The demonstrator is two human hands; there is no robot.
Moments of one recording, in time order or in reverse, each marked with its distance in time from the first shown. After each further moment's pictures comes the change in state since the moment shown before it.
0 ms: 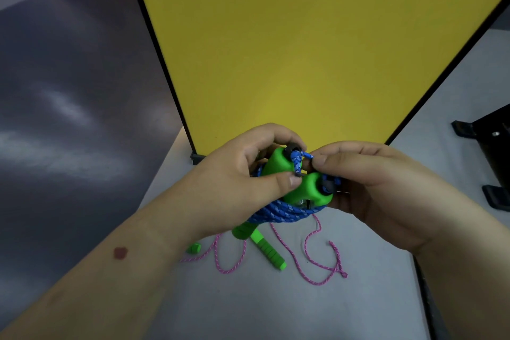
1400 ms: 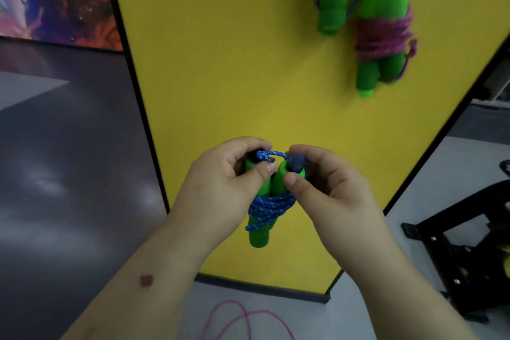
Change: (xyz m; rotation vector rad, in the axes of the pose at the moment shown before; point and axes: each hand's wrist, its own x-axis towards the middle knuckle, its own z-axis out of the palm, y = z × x) left_hand 0.090 0.284 -0.113 0.093 0.464 0.232; right_hand -0.008 -0.290 0.053 -0.204 0.303 -0.588
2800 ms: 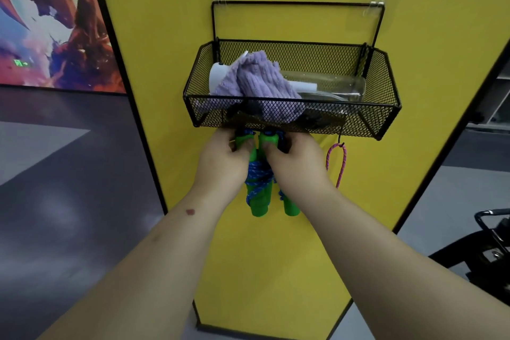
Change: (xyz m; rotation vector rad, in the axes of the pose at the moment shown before) left_hand 0.204 0.262 -0.068 0.143 0.222 0.014; right_hand 0.187 -0.305 0.009 -0.465 0.159 -0.167
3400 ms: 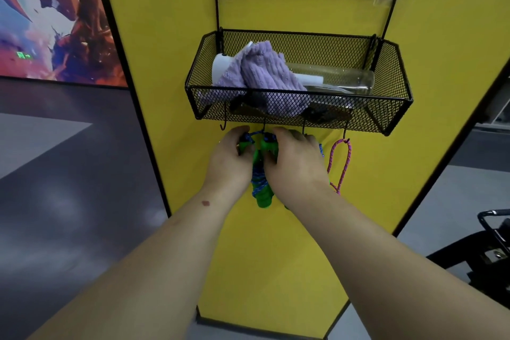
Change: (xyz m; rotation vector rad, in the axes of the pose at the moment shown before) left_hand 0.004 -0.025 0.016 0.094 -0.053 -0.079; right_hand -0.003 0.016 0.016 -0.593 -0.026 -0.164
